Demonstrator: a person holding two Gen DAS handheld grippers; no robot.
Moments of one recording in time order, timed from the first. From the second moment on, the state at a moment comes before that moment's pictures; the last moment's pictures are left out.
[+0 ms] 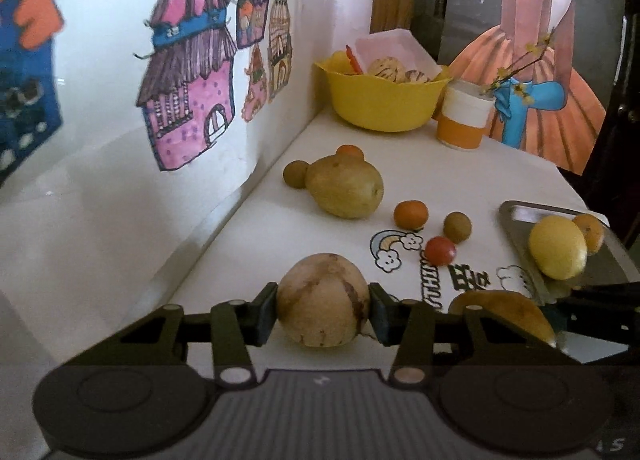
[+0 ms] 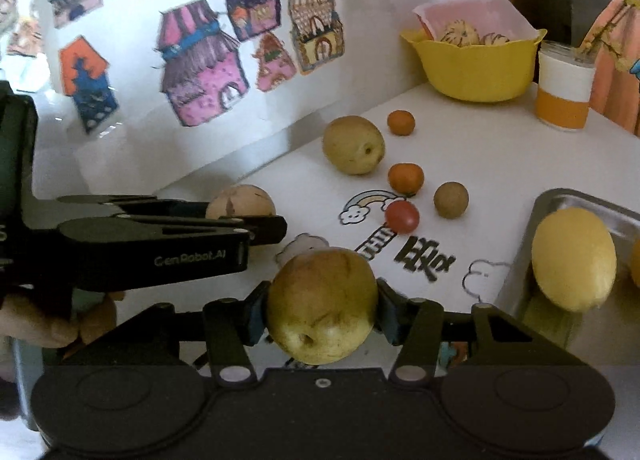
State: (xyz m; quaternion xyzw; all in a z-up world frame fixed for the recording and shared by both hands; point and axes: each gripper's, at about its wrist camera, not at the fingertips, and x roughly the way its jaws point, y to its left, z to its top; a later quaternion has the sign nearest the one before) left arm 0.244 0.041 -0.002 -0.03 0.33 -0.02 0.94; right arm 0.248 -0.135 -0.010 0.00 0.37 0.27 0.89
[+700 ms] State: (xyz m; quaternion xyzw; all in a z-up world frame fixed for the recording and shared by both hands) left arm 0.218 -0.067 0.021 -0.06 0.32 -0.13 0.94; right arm 0.192 -0.271 0.018 -0.04 0.30 0.13 0.94
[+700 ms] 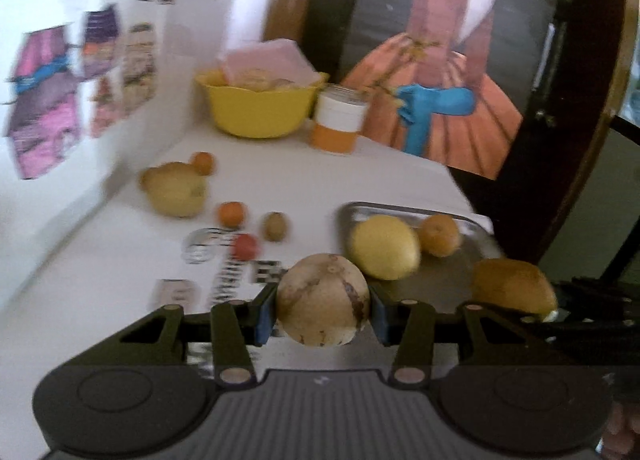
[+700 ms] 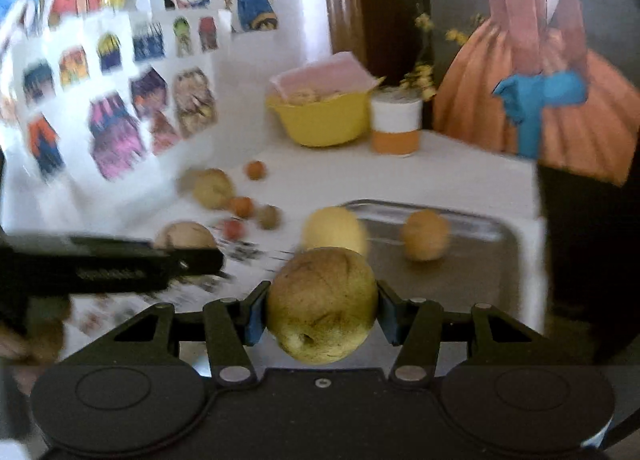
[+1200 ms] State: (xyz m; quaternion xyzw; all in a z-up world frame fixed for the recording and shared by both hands) left arm 0.246 -0.120 -0.007 -0.04 0.34 -0.15 0.93; right arm 0.236 -0.304 -0.011 -0.06 0.31 0.13 0.94
